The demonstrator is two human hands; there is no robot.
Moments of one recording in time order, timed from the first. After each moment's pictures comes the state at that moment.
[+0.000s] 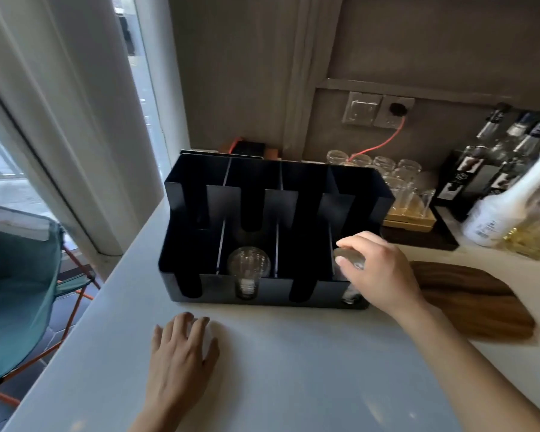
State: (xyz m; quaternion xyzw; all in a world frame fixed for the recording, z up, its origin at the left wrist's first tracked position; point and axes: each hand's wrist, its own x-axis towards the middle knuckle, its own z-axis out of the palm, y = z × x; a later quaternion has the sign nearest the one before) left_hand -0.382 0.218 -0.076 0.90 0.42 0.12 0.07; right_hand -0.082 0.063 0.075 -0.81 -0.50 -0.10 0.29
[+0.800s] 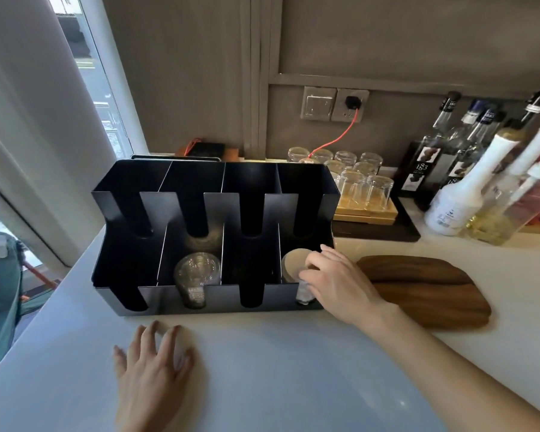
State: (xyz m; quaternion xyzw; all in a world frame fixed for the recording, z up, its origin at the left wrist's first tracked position) left_hand -0.346 0.193 -0.093 0.87 0.48 0.08 0.08; right_hand -0.034 0.041 0.030 -0.77 -0.63 -0.09 0.04
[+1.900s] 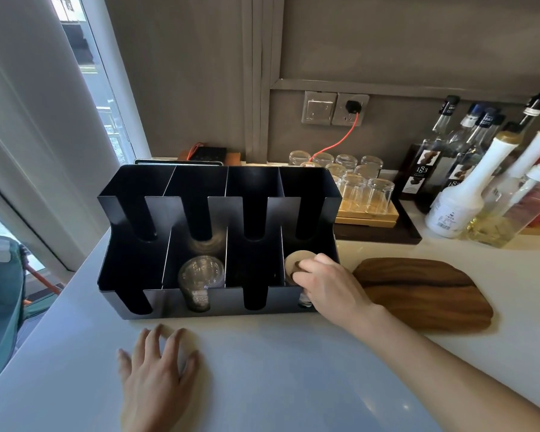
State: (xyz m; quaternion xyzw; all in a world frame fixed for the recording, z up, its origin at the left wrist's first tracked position) left_hand -0.346 0.195 -0.103 0.87 0.47 0.12 0.07; right_hand -0.052 0.054 0.031 -0.77 -0.62 -0.09 0.08
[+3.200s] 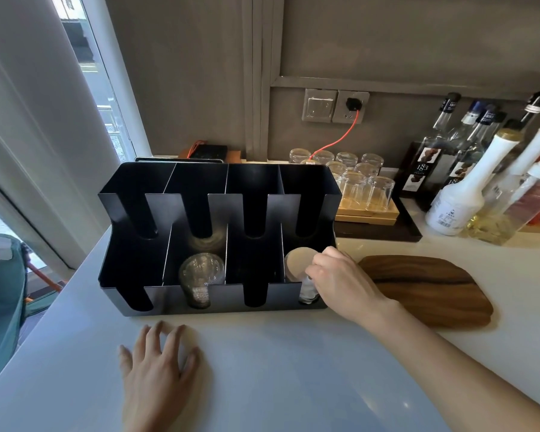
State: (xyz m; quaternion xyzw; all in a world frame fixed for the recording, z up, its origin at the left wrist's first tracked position) left_hand -0.347 0.195 -0.103 0.87 0.47 0.12 0.07; right_hand -0.040 0.045 0.038 -0.78 -0.61 -0.11 0.04
